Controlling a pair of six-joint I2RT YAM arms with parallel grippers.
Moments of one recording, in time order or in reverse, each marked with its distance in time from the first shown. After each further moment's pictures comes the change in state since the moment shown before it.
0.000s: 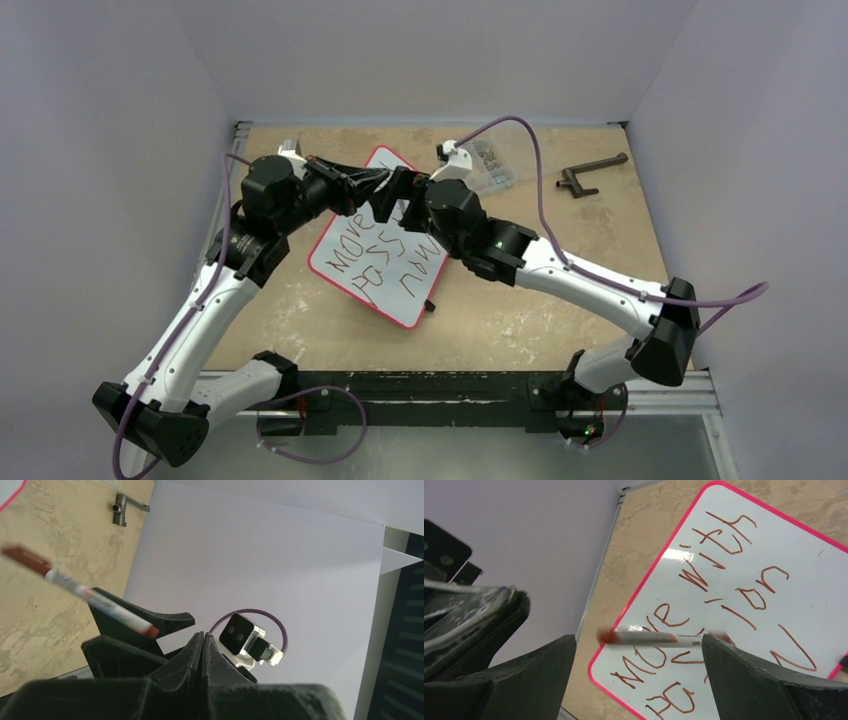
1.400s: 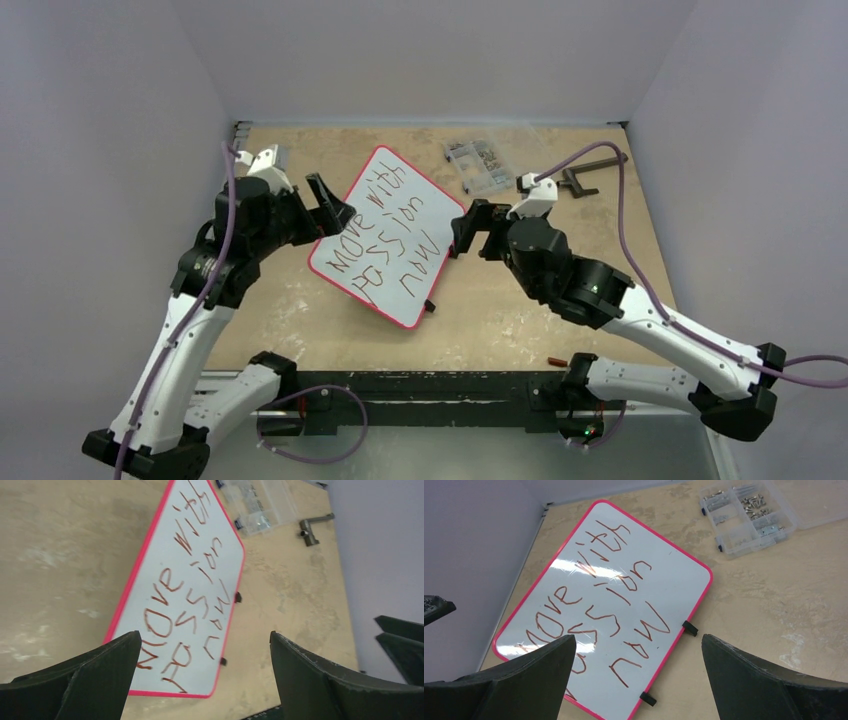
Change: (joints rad) left arm 0.092 -0.104 0.039 -0.421 -0.124 1.009; right arm 0.001 -0.476 -0.259 -0.302 0.202 -0.190
